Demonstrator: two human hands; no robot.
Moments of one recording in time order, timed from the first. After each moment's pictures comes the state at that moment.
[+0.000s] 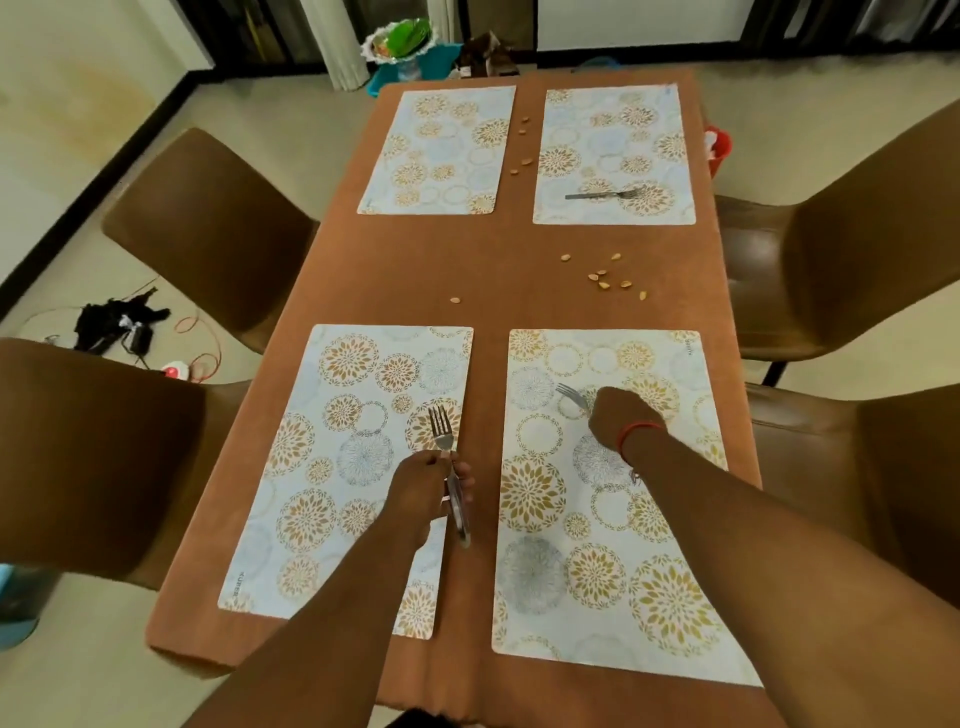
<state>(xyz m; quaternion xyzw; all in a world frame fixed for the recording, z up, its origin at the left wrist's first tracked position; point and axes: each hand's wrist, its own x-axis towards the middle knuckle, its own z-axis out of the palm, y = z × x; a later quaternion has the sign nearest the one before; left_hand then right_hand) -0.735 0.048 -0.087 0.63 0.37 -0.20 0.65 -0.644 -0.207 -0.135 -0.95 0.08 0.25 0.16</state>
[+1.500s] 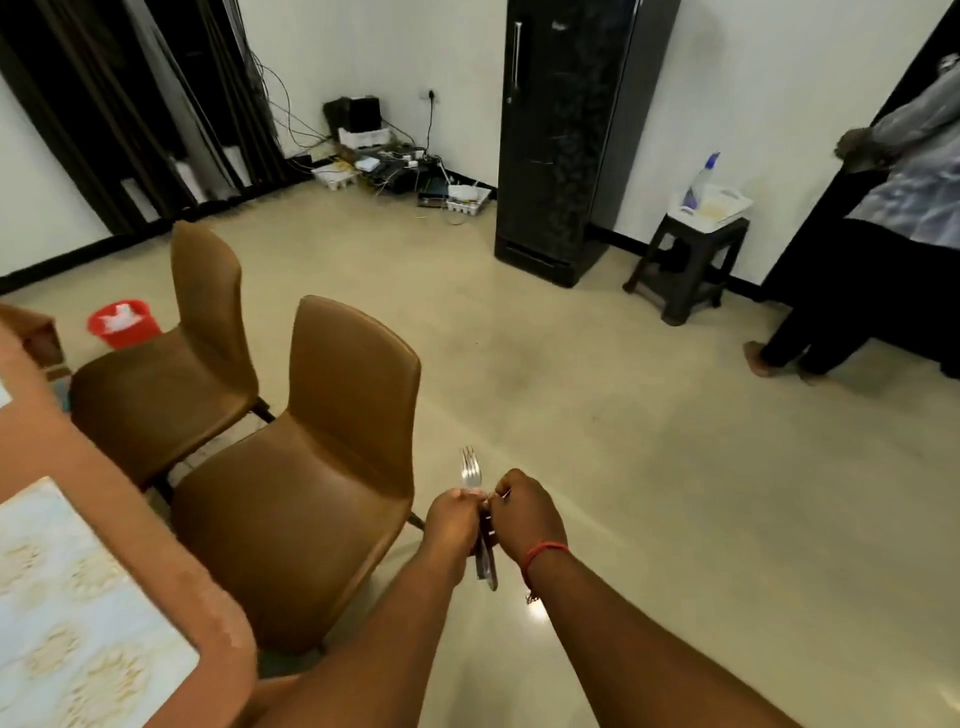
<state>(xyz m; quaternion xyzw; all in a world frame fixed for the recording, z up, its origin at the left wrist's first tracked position) -1.138 -0.518 -0.053 0.73 -0.10 -0.51 0.45 -1.222 -0.568 -0.054 -0.71 0.57 -0.08 0.40</state>
